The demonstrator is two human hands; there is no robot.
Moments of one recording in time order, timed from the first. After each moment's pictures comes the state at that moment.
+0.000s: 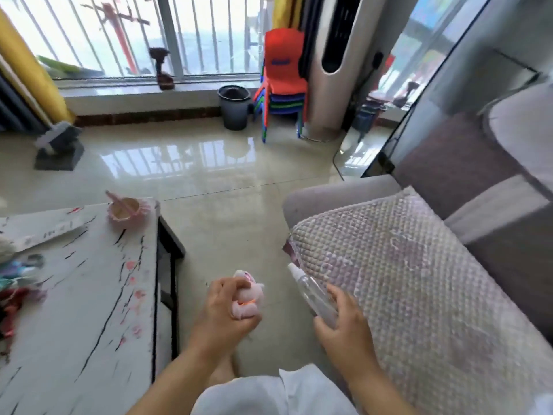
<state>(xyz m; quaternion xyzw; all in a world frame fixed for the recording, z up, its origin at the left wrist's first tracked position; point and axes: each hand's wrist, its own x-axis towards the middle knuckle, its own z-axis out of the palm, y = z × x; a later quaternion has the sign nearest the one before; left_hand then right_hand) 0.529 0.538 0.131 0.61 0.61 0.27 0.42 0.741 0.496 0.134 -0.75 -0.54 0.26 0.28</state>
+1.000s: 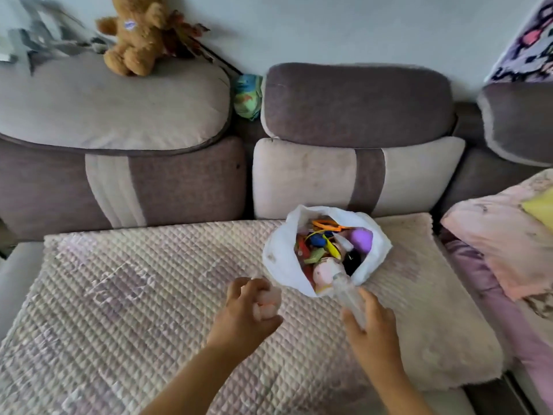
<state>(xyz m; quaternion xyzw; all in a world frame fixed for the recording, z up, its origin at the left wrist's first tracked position) 1.031 0.407 0.145 0.91 0.01 -0.06 0.42 1.016 0.171 0.147 -0.94 0.11 -0.03 0.32</state>
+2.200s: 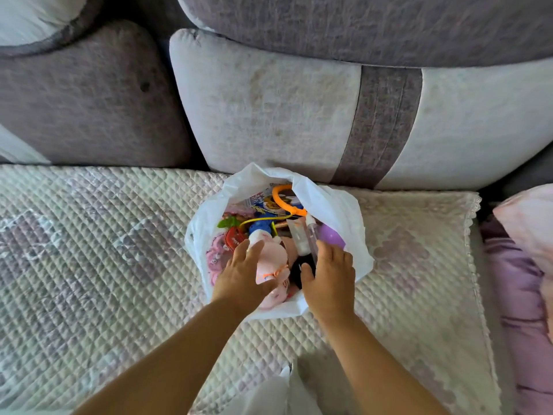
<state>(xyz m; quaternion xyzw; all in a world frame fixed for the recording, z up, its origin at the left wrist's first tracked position) 1.264 0.167 -0.015 0.92 0.14 -0.23 0.29 1.291 0.007 -0.010 -0.97 0.01 0.11 0.20</state>
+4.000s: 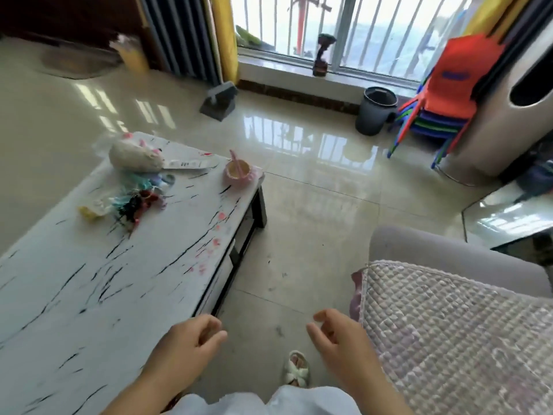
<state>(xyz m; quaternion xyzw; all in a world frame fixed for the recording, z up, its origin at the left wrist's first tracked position) 0.494 0.458 0.154 0.41 0.81 0.18 0.37 0.730 0.578 0.139 -0.55 -0.74 0.38 0.10</state>
